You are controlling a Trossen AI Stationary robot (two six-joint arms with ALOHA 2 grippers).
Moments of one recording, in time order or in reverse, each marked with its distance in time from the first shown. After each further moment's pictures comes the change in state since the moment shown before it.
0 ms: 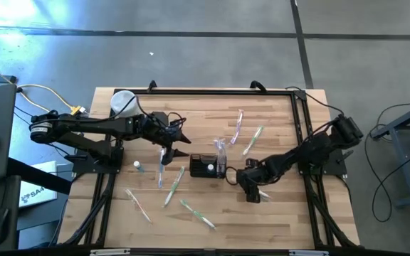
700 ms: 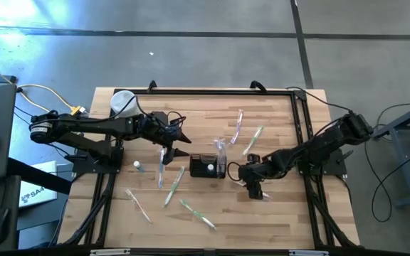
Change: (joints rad) left arm 0.000 -0.001 0.000 0.021 0.002 -0.052; right arm -0.003 -0.154 -0.003 -0.061 0.028 -0.046
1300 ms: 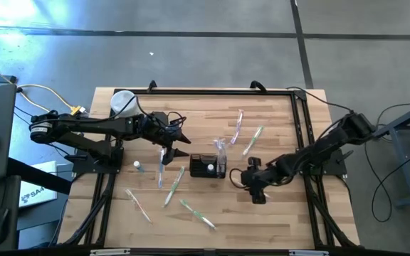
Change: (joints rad) left arm 0.000 0.000 0.000 -0.016 0.000 0.001; right arm 0.092 -0.028 0.000 0.011 0.090 -0.003
